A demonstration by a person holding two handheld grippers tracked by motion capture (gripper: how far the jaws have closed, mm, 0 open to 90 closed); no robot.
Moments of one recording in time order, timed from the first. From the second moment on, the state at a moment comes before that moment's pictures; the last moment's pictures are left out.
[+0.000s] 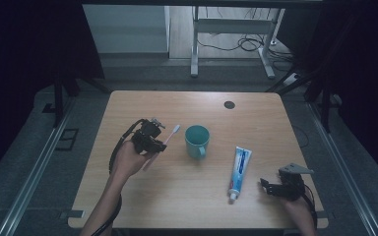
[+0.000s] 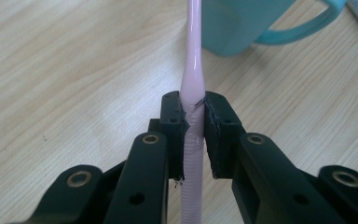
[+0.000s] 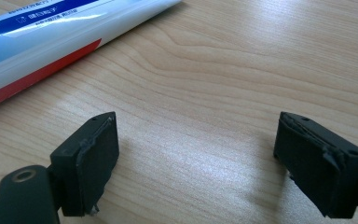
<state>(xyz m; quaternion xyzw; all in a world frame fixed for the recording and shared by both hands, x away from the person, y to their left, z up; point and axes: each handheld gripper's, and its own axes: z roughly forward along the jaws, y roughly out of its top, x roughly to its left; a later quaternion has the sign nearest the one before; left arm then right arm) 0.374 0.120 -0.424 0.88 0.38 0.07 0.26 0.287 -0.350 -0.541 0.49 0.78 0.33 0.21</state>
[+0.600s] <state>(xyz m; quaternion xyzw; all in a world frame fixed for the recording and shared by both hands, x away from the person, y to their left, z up) 0.373 0.112 -0.403 0.86 0.37 0.10 0.33 0.287 -0.350 -0.541 0.49 0.78 0.34 0.21</state>
